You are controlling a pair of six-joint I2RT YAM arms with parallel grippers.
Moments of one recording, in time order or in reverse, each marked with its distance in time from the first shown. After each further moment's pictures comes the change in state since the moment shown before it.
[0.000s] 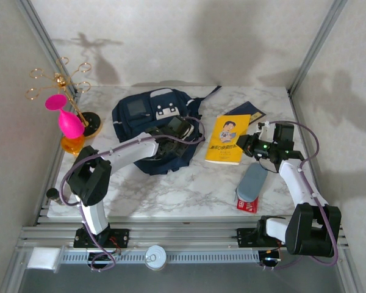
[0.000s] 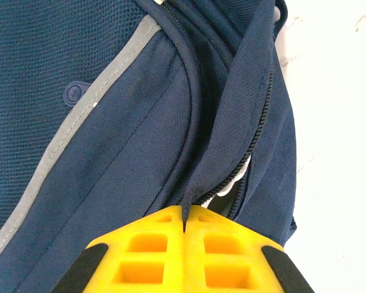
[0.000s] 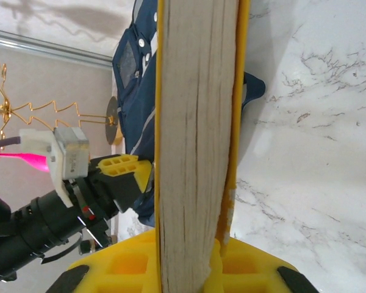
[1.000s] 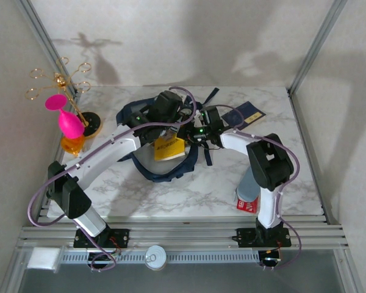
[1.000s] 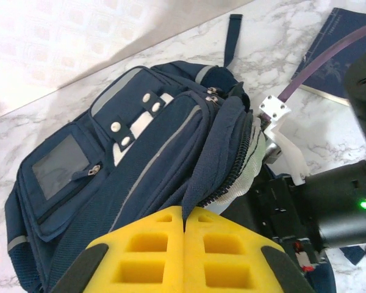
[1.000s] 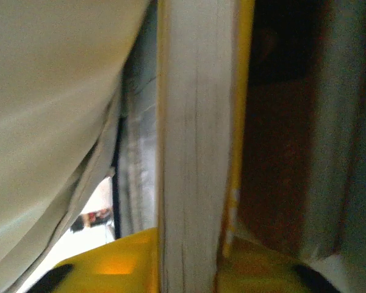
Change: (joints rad) left arm -0.015 -0.180 0.241 -0.090 -0.209 -0.029; right arm 0.556 0.785 0.484 0.355 0.138 0.238
